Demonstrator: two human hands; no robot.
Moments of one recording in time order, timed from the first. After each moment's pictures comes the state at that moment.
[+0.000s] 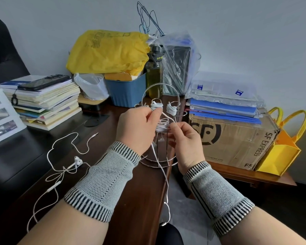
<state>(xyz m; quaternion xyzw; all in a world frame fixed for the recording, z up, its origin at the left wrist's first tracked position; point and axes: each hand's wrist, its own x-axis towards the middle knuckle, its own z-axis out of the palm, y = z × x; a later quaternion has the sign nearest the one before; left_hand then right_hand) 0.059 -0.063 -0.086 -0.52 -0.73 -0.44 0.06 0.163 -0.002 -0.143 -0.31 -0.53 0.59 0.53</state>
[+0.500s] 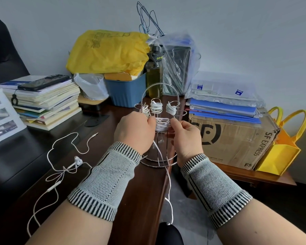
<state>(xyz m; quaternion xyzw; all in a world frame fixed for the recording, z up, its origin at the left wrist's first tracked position) 0.051 -0.053 -0.094 -0.49 -0.82 -0.29 0.06 0.153 0.007 -0.132 -0.39 -0.51 0.58 0.50</state>
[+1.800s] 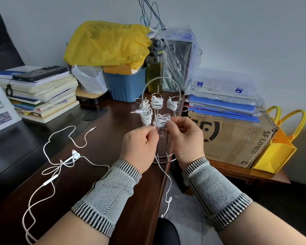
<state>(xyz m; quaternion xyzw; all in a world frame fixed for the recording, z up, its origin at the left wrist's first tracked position) 0.066 -0.074 -0.145 -0.51 -0.69 -0.51 -0.01 0.165 0.000 -0.148 -0.33 -0.62 0.46 0.55</state>
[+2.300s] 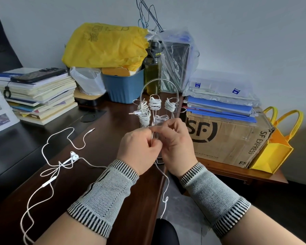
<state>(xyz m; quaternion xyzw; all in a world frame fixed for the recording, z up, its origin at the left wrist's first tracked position) 0.065 -0.077 -0.140 -0.55 -0.73 -0.41 0.05 0.166 -0.009 -0.160 -0.23 -0.81 0.14 0.52</state>
